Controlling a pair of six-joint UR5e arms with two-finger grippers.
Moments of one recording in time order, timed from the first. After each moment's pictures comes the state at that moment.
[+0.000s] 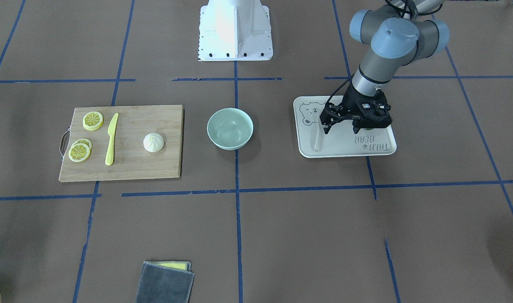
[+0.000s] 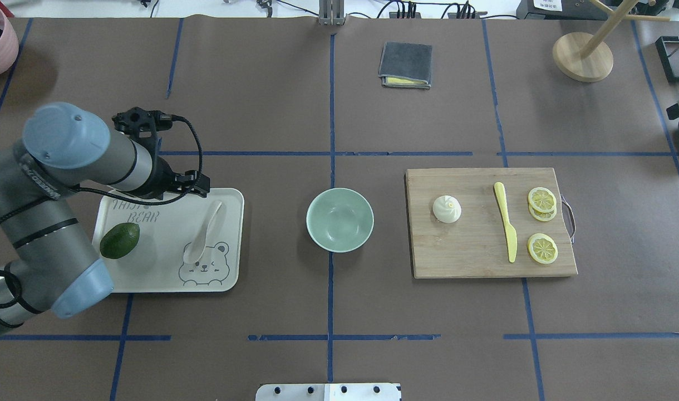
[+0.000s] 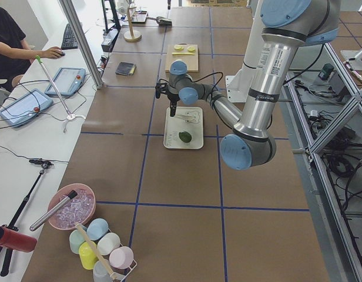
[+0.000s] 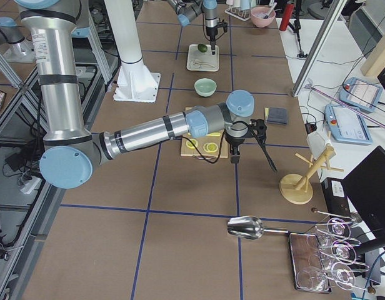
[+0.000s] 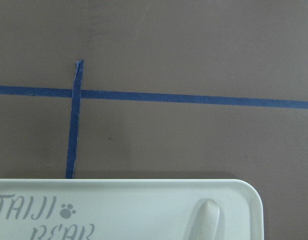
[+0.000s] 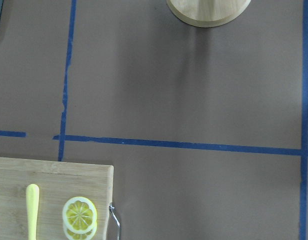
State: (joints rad) left arm -0.66 -1.89 -1.81 -1.84 -1.91 -1.15; right arm 1.38 -1.46 1.81 -1.56 2.44 0.38
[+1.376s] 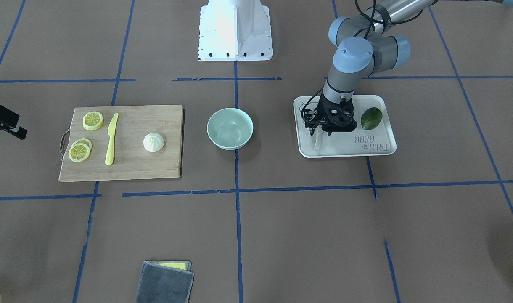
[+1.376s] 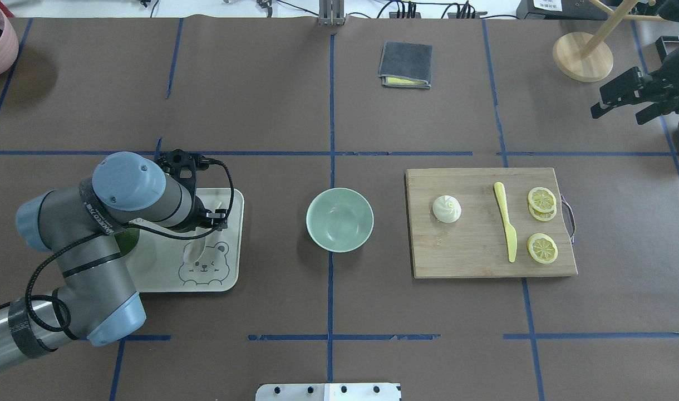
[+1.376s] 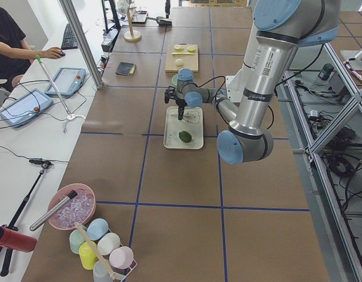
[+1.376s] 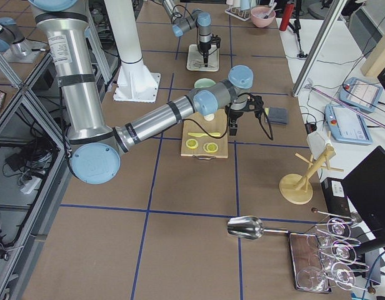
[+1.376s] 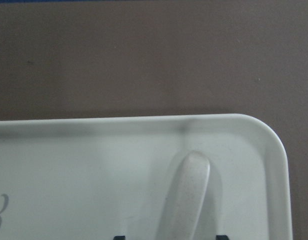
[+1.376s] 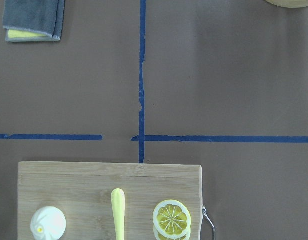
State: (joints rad) left arm -0.56 -1.92 -1.73 -1.85 -1.86 -1.16; right arm 1.23 -1.37 1.87 -1.56 2.43 0.61
